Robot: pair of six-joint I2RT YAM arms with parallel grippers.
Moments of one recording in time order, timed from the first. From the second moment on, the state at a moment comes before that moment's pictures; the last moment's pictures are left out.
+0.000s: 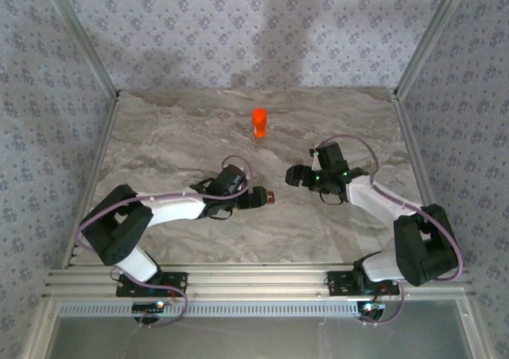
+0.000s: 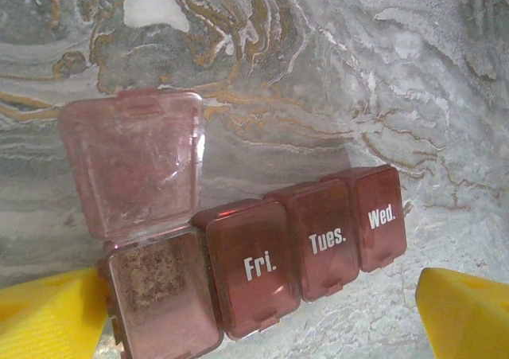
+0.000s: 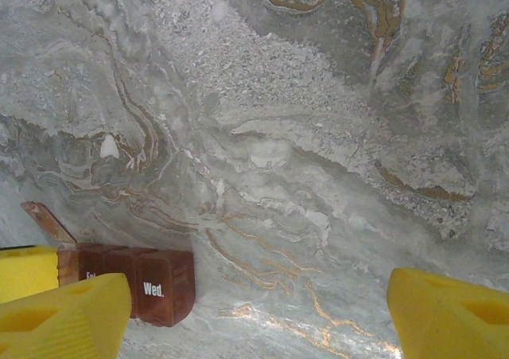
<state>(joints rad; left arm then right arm) -0.83 1.58 0.74 -0.01 0.06 -0.84 0.39 1.37 0.75 -0.29 -0.24 0.53</state>
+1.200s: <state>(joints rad) -0.60 1.39 0.79 -0.12 0.03 -0.71 0.40 1.57 1.12 -0.34 -0.14 0.48</state>
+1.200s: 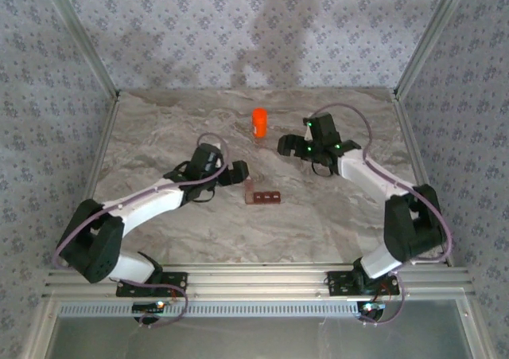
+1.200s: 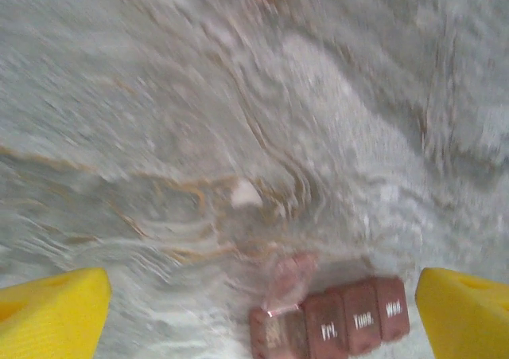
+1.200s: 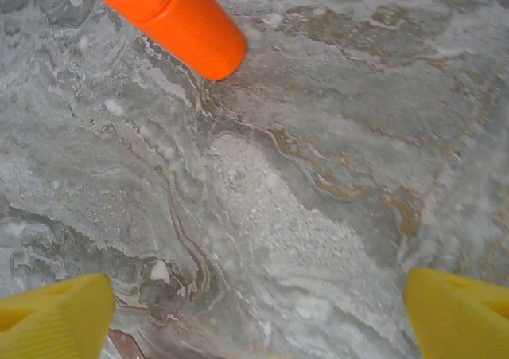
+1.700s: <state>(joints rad) -0.39 1.31 0.71 -0.15 0.11 -0.69 0.50 2.06 1.78 -0.51 -0.01 0.23</state>
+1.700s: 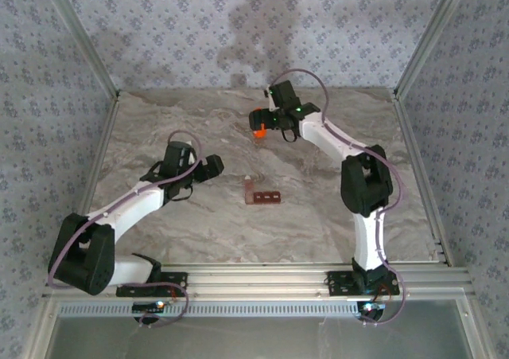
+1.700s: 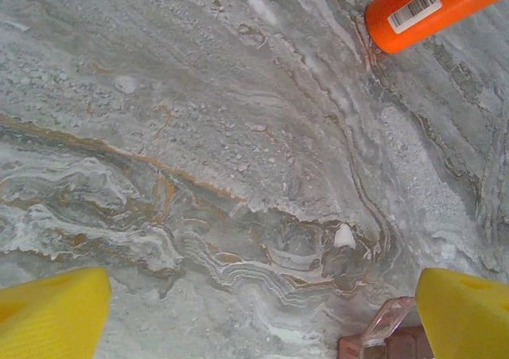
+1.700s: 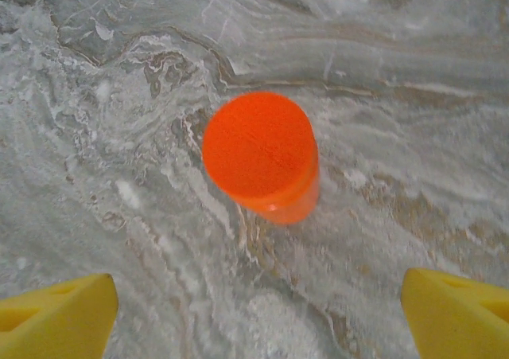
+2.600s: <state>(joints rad) -0.33 1.33 0.70 -0.21 0.19 -0.70 0.49 2.43 2.20 -0.61 0.00 0.14</state>
